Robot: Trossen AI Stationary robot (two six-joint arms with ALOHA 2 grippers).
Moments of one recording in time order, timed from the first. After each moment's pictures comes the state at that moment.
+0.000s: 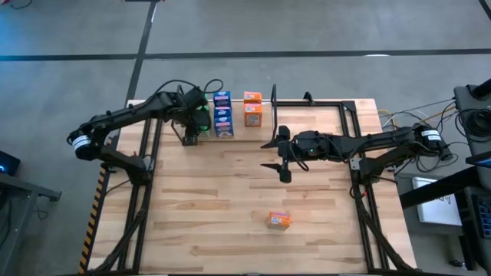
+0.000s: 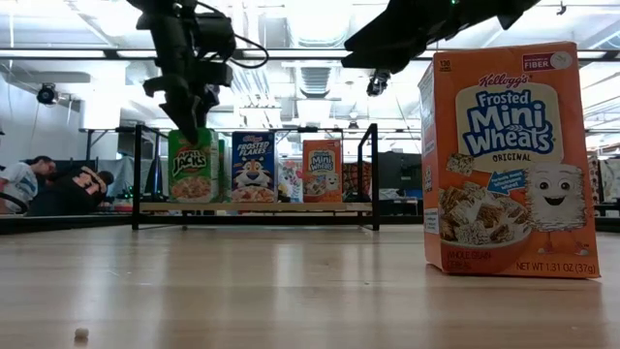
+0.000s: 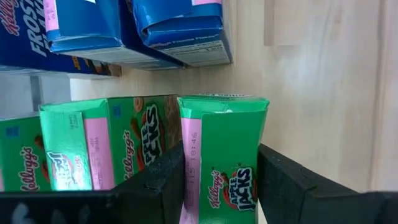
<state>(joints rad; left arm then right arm) 0.56 1.39 1.18 -1.01 -0.06 0.59 -0.01 1.29 0.85 0.11 0.02 -0.13</state>
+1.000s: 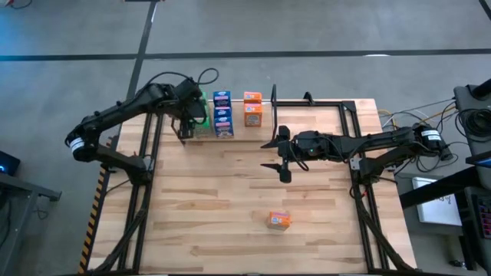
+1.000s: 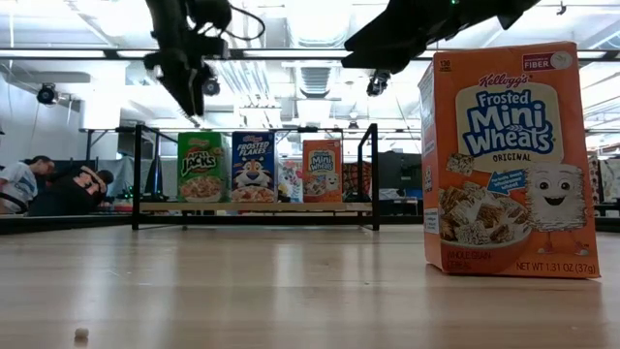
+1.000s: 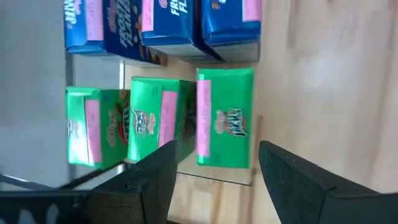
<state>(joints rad) 0.56 1.35 1.35 -1.17 -0.15 0.55 -0.01 1.29 0.85 0.11 0.02 -0.13</state>
